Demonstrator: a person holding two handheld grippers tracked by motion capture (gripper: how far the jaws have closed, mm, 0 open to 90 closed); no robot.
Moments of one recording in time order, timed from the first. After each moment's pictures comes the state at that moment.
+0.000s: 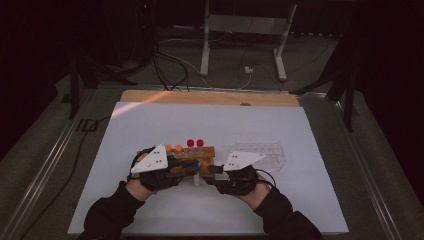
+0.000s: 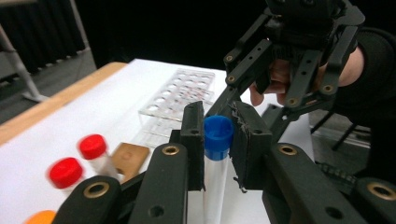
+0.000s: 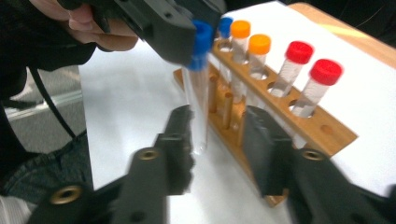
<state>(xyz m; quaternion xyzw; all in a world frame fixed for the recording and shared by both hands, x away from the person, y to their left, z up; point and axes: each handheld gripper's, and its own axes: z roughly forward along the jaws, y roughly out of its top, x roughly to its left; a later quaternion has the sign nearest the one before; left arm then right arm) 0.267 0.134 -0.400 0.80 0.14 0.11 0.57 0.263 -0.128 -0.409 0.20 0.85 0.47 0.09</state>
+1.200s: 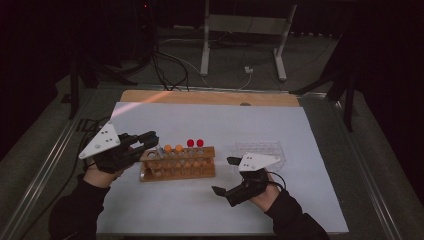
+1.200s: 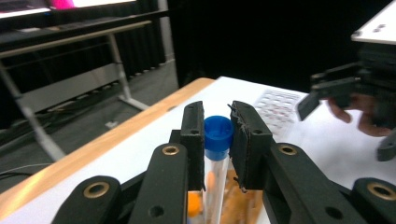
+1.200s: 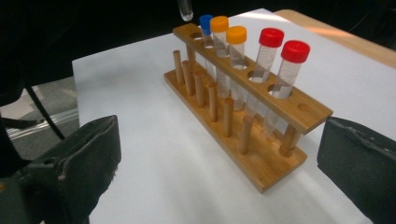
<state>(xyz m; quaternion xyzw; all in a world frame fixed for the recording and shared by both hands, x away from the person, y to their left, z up) 0.275 0.222 -0.359 0.76 0.24 0.23 0.57 0.263 -0.156 -0.426 0.22 0.83 0.50 0.09</state>
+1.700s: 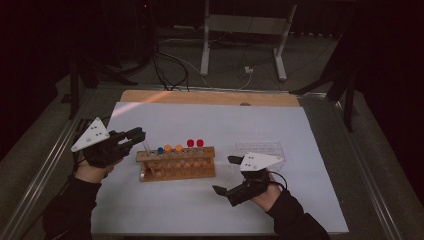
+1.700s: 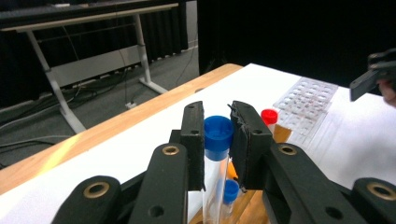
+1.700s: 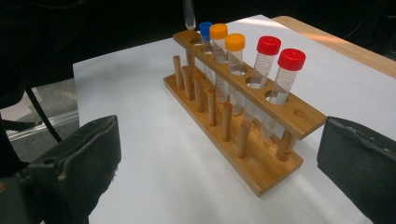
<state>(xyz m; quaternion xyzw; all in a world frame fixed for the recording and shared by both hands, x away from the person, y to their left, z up) 0.296 0.246 -0.383 0.75 0.29 0.23 0.55 0.262 -0.157 -0.422 0.22 0.83 0.51 0.10</state>
